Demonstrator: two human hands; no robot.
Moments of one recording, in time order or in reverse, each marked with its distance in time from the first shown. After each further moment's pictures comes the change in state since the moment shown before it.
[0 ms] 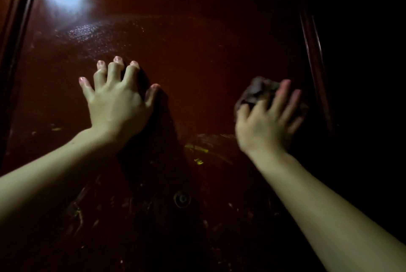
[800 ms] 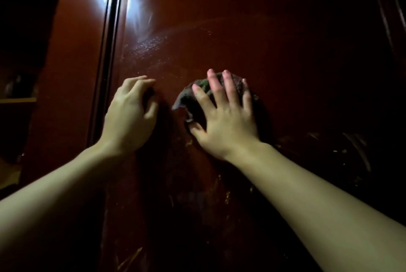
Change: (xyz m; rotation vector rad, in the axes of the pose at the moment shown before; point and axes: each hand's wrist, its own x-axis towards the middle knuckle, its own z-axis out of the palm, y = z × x) left_hand -0.013 -0.111 -0.049 -0.270 -0.001 0.082; right_hand -0.055 -0.144 0.014 -0.019 -0.123 -0.697
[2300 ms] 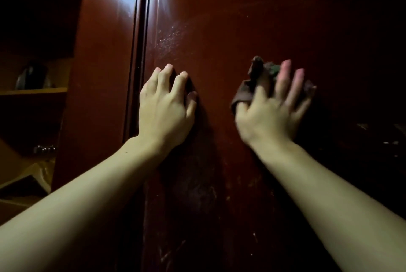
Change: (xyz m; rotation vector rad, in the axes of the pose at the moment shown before) left_hand -0.008 -0.027 0.011 0.247 -0.034 0.065; right_hand -0.002 -0.033 0.011 0.024 0.087 0.499
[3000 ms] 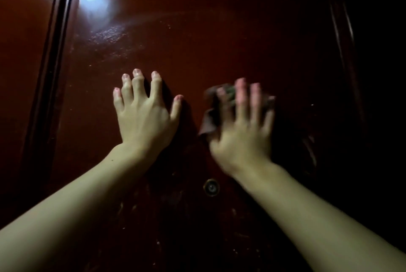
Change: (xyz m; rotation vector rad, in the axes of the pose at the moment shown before) left_hand 0.006 0.122 0.040 0.039 0.048 -0.137; right_hand 0.000 0.123 -0.003 -0.062 0.086 -0.261
